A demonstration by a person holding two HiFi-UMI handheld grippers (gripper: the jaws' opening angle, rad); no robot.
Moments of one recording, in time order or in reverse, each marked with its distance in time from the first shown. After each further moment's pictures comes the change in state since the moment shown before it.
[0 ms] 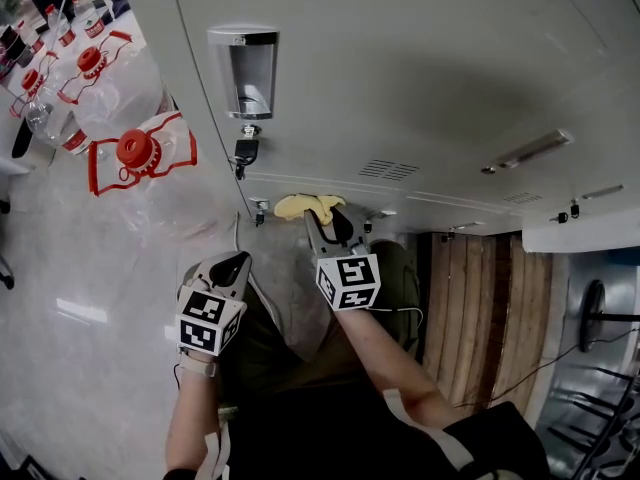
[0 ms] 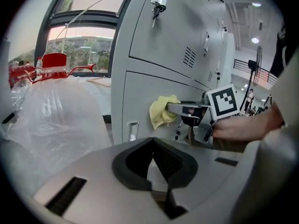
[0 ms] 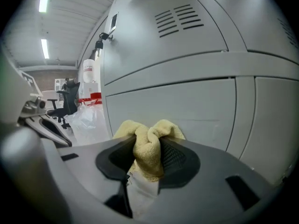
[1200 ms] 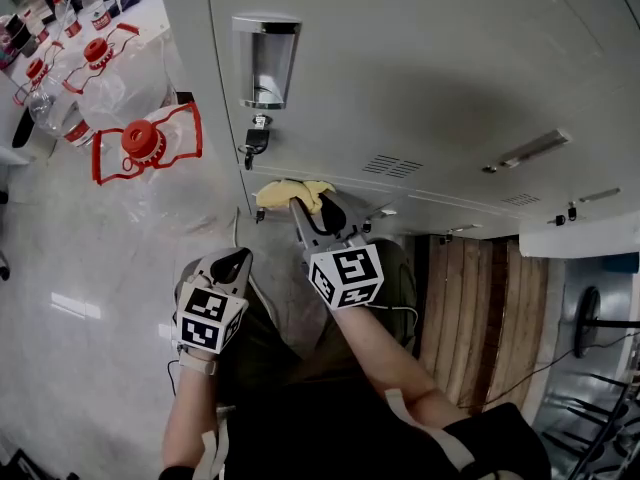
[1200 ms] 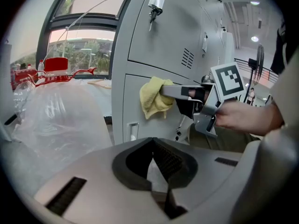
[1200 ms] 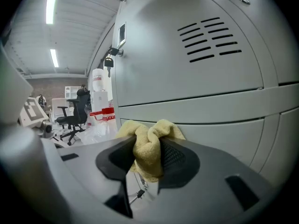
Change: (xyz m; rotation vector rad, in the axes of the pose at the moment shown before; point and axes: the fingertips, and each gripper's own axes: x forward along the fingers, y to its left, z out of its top) left arm -0.005 -0.003 0.002 0.008 -0.016 0.015; right arm 0.001 0.039 0.056 -0.005 -0.076 0.117
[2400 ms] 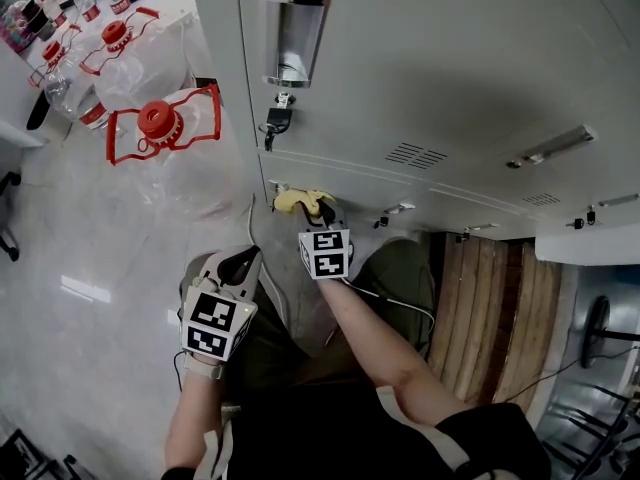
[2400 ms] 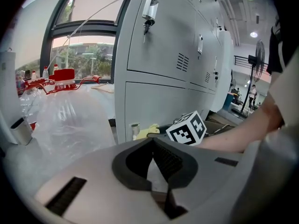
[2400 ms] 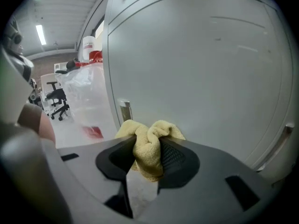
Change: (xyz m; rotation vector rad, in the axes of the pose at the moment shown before) left arm -0.025 -0.008 0.000 0.034 -0.031 0.047; right arm 0.051 -0.017 -0.170 -0.027 0.310 -0.099
